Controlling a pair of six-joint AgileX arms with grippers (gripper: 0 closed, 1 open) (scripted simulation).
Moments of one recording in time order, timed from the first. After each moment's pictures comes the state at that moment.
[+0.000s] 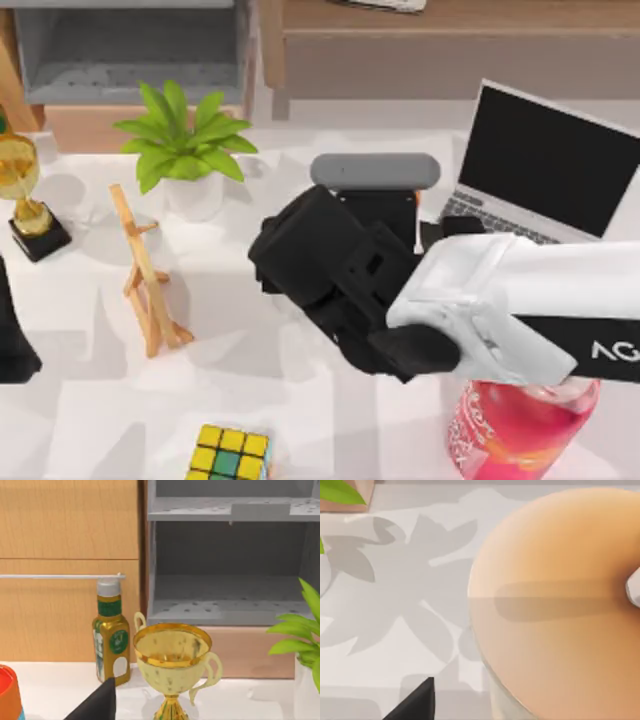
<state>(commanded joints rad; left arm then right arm) 0.00 0.00 0.00 0.00 0.00 0.00 0.99 1.81 1.12 -0.22 0.78 0.73</state>
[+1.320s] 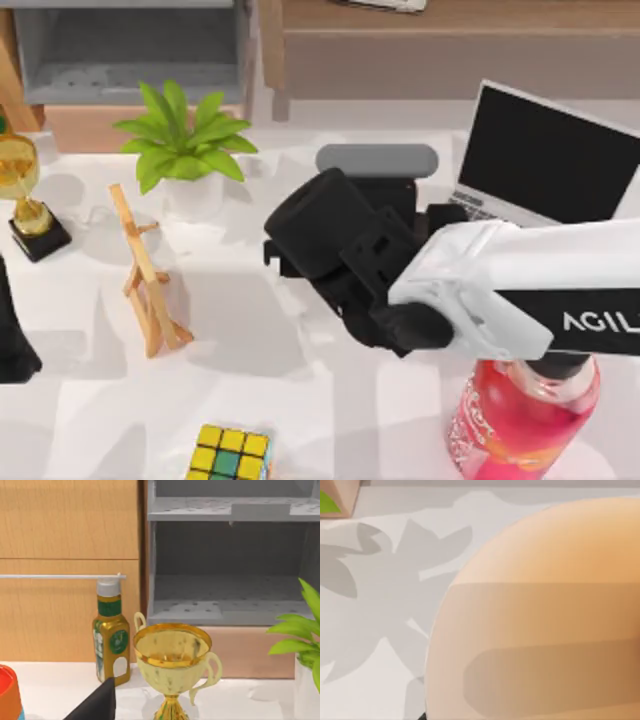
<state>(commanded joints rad) 0.00 0.00 0.00 0.00 0.00 0.00 0.92 1.88 1.12 -0.11 0.74 0.66</state>
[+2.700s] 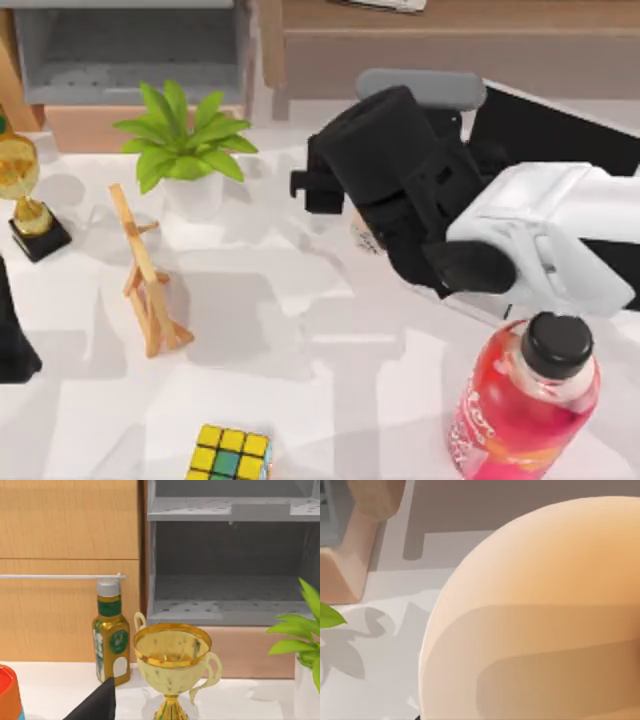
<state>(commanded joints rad) 0.00 0.00 0.00 0.00 0.00 0.00 0.84 1.74 1.13 -0.12 0.69 0.59</state>
